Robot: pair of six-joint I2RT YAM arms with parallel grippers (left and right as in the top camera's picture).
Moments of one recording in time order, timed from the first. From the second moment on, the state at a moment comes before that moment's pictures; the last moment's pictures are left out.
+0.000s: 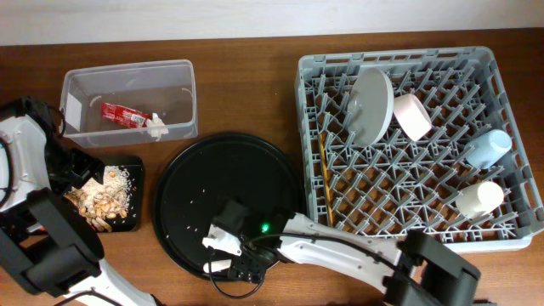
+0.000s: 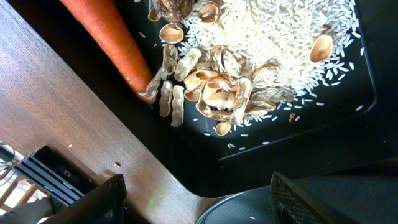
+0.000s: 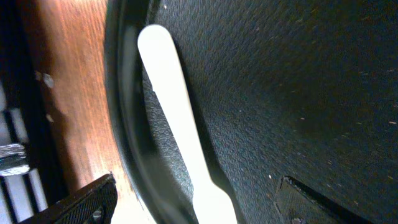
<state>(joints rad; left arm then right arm) 0.49 1.97 1.66 -1.46 -0.08 -0.53 1.07 1.78 1.13 -0.64 -0.21 -0.26</state>
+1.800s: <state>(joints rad) 0.49 1.97 1.66 -1.46 -0.07 -0.53 0.53 1.61 1.23 -0.97 0.13 0.43</state>
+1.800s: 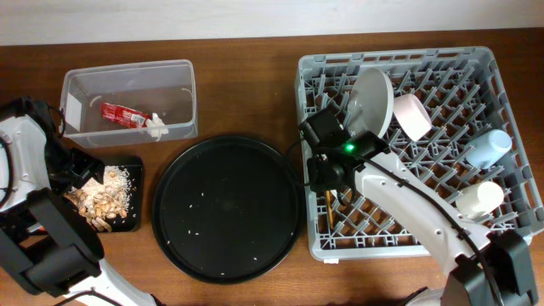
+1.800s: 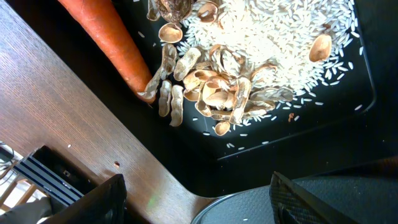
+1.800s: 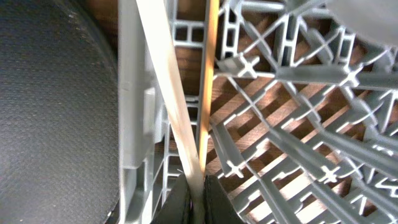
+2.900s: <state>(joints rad) -0.17 1.97 1.66 -1.48 0.00 -0.19 0.14 1.58 1.47 -1.20 -0.12 0.06</state>
